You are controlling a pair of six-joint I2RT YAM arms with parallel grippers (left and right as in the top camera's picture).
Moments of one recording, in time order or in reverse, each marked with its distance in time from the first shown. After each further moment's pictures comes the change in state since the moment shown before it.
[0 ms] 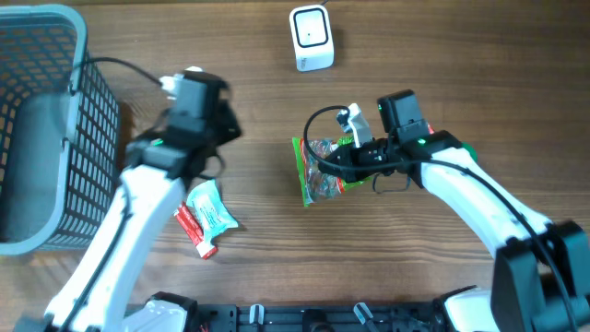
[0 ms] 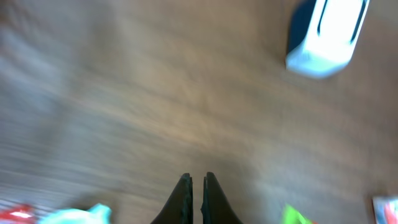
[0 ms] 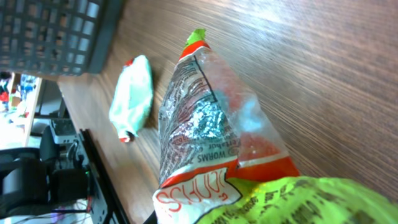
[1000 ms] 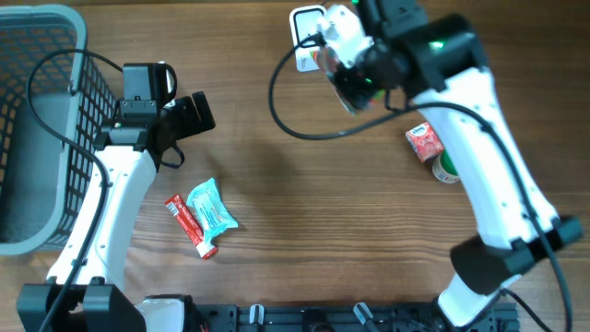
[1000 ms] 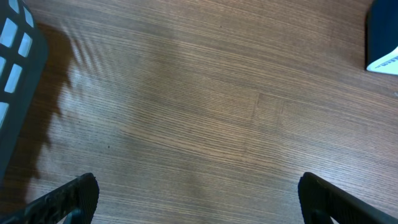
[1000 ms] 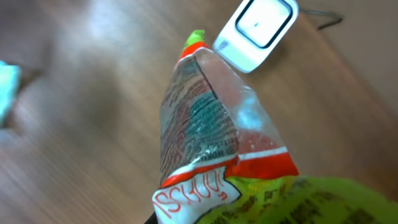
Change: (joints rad) left arm 0.258 0.109 0.000 0.041 0.098 0.335; right arm 0.154 0.292 1.197 -0.864 0.794 -0.463
